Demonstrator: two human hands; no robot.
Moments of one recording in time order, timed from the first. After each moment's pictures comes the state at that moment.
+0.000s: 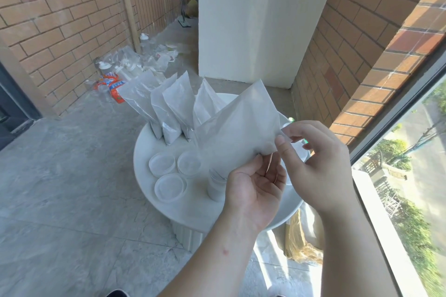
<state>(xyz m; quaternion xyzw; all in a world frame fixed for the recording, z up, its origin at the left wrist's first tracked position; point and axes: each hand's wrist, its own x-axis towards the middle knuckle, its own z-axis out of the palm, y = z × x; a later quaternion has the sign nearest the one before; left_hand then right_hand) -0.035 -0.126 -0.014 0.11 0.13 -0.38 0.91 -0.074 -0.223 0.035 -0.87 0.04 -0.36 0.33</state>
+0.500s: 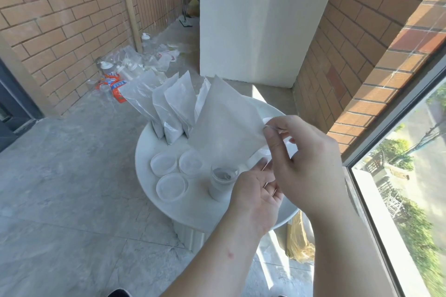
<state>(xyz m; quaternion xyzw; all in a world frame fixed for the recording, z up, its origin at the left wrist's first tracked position) -0.032 -0.133 -0.033 0.24 0.15 -0.39 0.87 -0.069 -0.195 0.048 -0.88 -0.02 -0.40 0.26</state>
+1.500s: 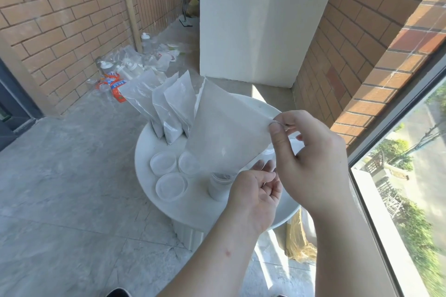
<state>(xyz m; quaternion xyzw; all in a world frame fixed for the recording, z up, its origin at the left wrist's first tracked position) -0.037 -0.124 -0.016 0.27 0.20 -0.39 0.86 -0.072 -0.195 0.054 -0.87 0.02 -0.41 0.27</state>
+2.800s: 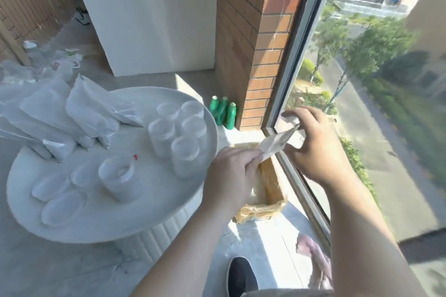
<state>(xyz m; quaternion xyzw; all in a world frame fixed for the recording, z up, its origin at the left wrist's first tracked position) -0.114 -0.231 -0.035 0.78 -0.44 0.02 0.45 -0.214 -0.385 0.015 -0.92 0.24 -0.26 0.17</state>
